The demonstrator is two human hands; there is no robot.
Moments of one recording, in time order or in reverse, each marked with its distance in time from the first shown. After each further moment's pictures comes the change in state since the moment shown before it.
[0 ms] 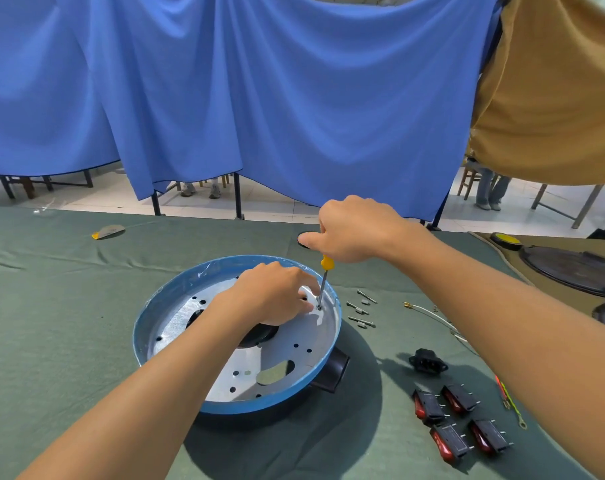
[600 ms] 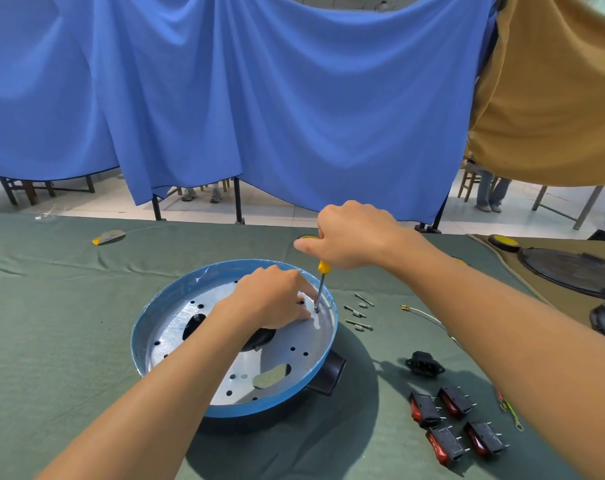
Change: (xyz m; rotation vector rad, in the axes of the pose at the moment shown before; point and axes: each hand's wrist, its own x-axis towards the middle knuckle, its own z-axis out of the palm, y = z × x) left_hand -0.002 0.006 0.000 -0.047 0.007 -0.042; right_hand -0.006 0.001 0.001 -0.004 0.038 0.024
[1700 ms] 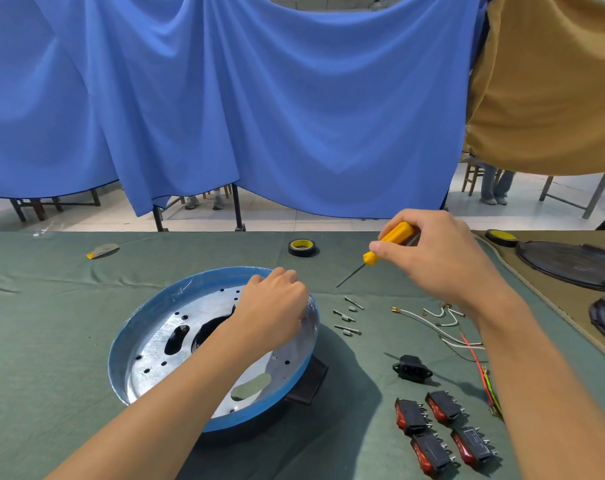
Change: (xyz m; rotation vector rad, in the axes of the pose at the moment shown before) left_hand 0.002 0.031 0.011 0.317 0.162 0.068; right_hand -0.070 0.083 0.009 0.619 0.398 0.155
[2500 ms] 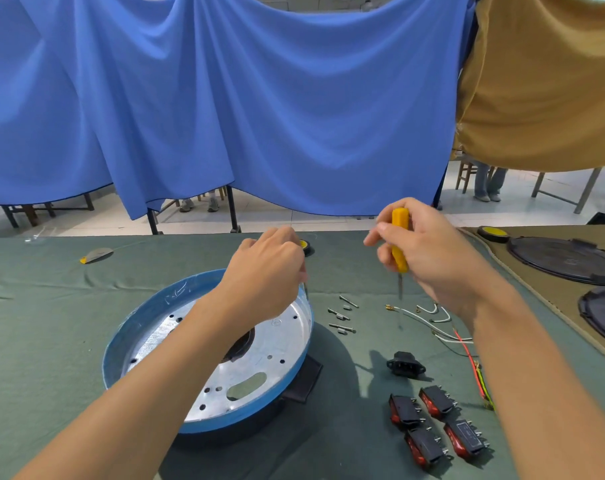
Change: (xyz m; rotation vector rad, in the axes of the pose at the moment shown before) left_hand 0.001 -0.005 -0.045 -0.176 0.221 -0.004; right_hand -0.001 -0.004 -0.001 0.579 -0.129 0.186
